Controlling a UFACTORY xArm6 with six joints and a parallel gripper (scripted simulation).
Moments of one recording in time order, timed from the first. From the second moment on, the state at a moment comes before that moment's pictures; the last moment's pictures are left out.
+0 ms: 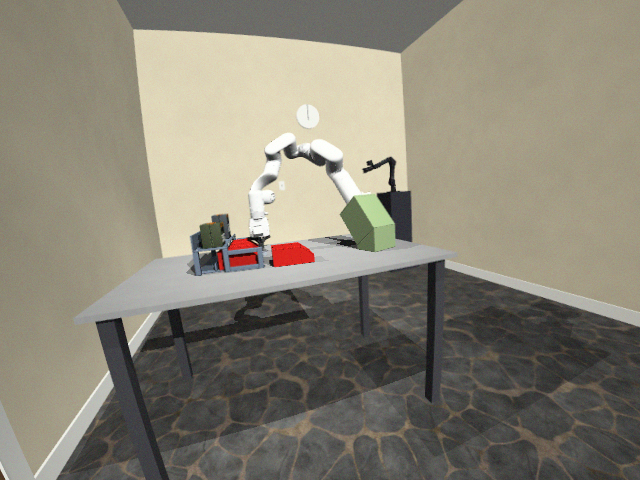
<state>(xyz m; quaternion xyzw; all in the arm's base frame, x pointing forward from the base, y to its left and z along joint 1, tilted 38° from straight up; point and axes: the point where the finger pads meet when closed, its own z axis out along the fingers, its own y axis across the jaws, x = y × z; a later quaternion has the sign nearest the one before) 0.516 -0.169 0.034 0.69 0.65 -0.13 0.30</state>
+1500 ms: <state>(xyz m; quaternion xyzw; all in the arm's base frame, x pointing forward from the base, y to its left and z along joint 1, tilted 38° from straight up) 0.492 -0.155 0.047 0.69 0.65 -0.13 0.30</state>
